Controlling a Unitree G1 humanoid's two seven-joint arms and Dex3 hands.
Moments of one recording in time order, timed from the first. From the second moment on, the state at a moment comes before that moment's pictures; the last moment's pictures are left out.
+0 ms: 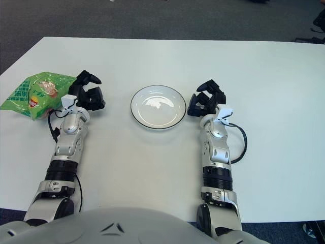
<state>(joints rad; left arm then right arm) -0.24 0.01 0.10 0.21 -0.02 -0.17 0.09 -0.21 -0.02 -0.21 0.11 0.13 0.02 -0.14</state>
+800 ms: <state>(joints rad) -0.24 0.01 0.11 0.20 -0.02 -0.17 0.10 -0.21 -0.03 -0.21 0.12 0.13 0.03 -0.12</state>
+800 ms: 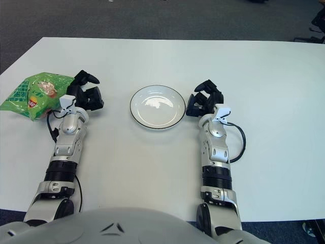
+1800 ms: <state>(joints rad) -0.20 0.02 0.04 0.11 0.21 -0.35 0.25 -0.24 -0.03 -0.21 0.18 0.13 0.02 -0.11</state>
